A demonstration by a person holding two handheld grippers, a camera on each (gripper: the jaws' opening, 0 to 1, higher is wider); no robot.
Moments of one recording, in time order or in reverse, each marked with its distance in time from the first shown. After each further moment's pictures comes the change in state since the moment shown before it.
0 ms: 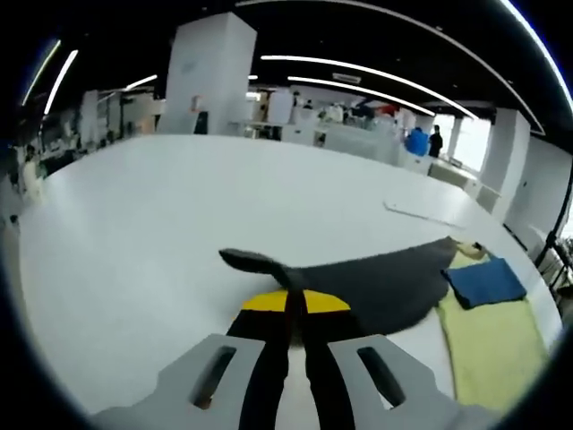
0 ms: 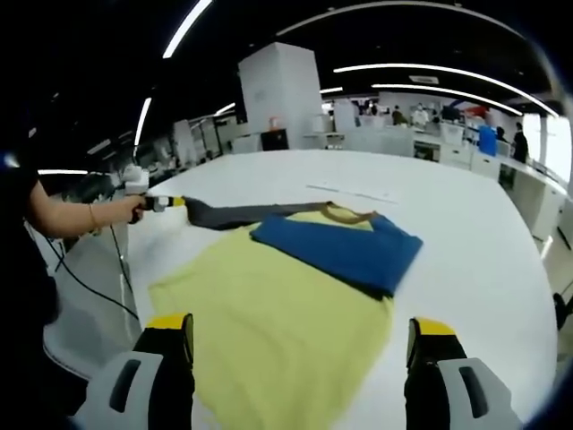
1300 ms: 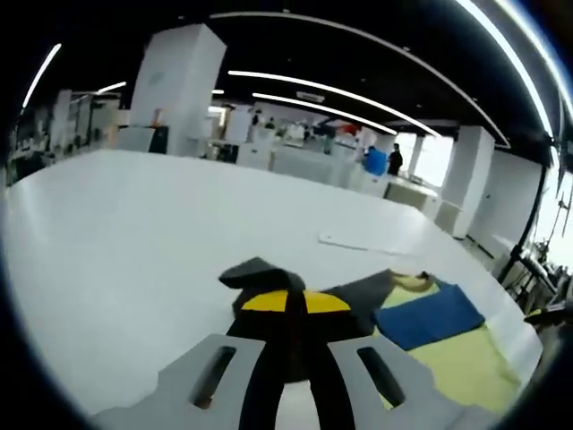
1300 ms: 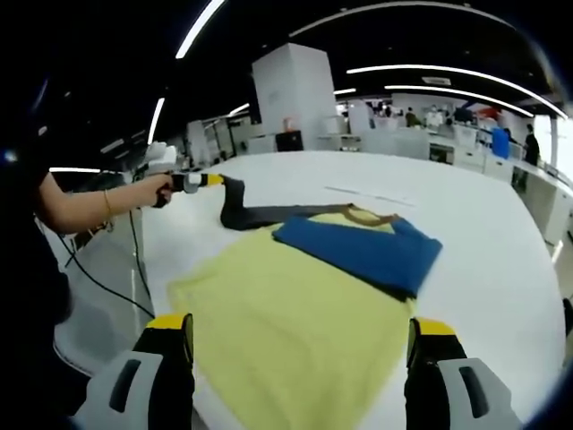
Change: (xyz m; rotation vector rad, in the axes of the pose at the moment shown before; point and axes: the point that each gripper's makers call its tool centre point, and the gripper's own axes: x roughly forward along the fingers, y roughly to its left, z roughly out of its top) left arm 0.012 -0.101 0.044 -0.006 -0.089 -0.202; right arm -0.002 0.018 -0.001 -0.001 -0.015 0.064
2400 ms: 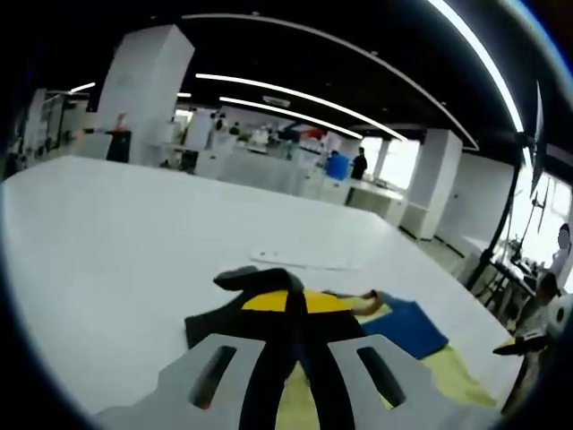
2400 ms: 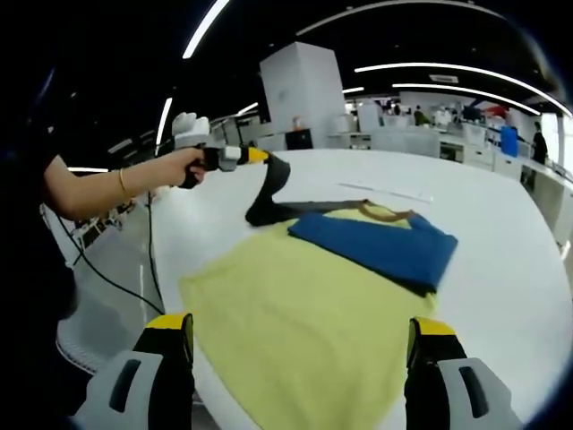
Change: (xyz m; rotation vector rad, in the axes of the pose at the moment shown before) left arm 0.032 -0.110 0.022 0.019 -0.027 -0.180; right arm 0.005 0.019 -0.007 -0.005 0.004 0.047
